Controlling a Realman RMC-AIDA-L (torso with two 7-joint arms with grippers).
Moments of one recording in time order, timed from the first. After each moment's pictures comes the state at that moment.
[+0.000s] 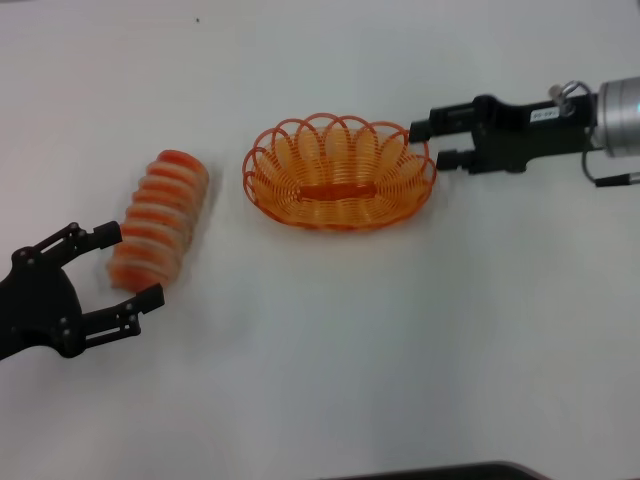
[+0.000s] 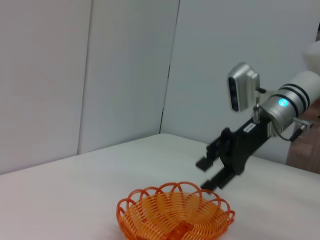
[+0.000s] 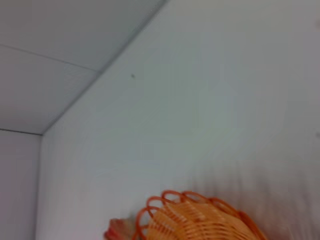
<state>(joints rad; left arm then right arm) -0.30 -2.09 0.46 0.54 2.06 1.73 -0.96 0.62 2.07 -0.59 -0.67 -2.32 -1.42 2.64</state>
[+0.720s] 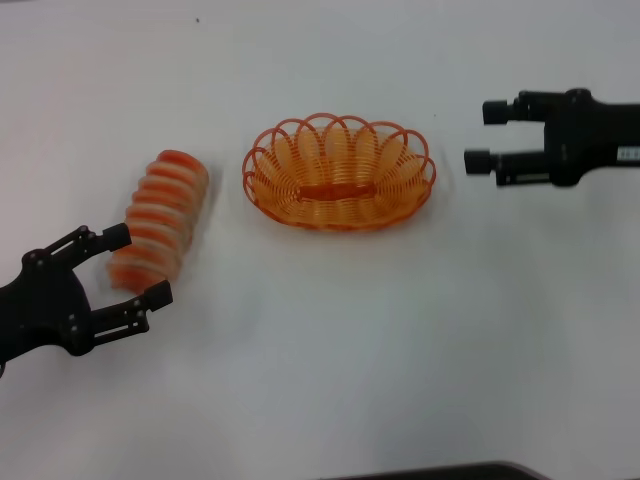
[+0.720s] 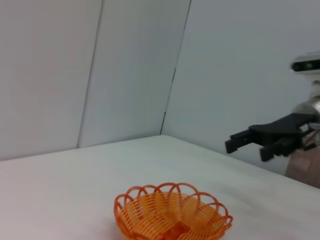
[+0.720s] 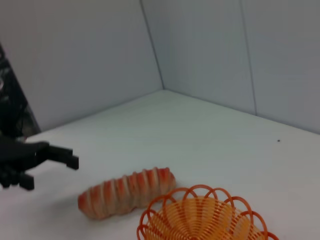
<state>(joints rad) -0.31 -2.09 0.45 0.50 2.07 1.72 -1.02 0.45 2.02 -0.58 -0.77 -2.08 -1.68 1.41</state>
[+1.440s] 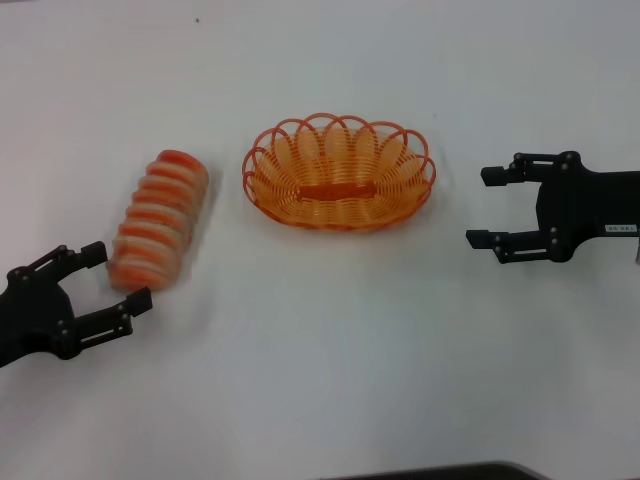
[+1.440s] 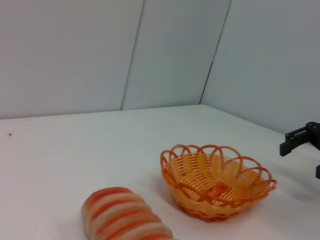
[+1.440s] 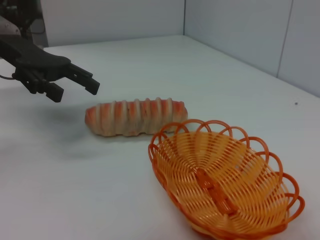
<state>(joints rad) -0.28 -2.08 0.46 0.49 2.07 1.59 -1.05 0.37 2.09 -0.61 -0.83 -2.19 -1.61 1.11</state>
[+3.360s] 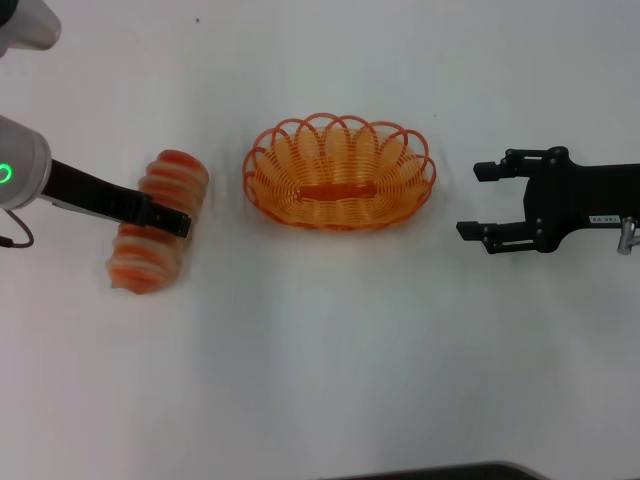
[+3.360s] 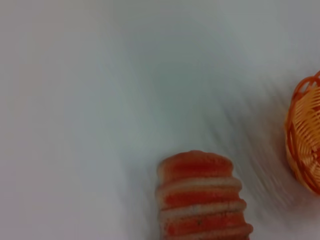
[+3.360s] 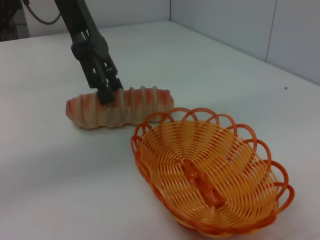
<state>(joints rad) -0.59 -2.17 1.17 1.19 2.65 1.46 -2.65 0.39 2.09 -0.65 -0.80 -2.19 -1.53 1.16</state>
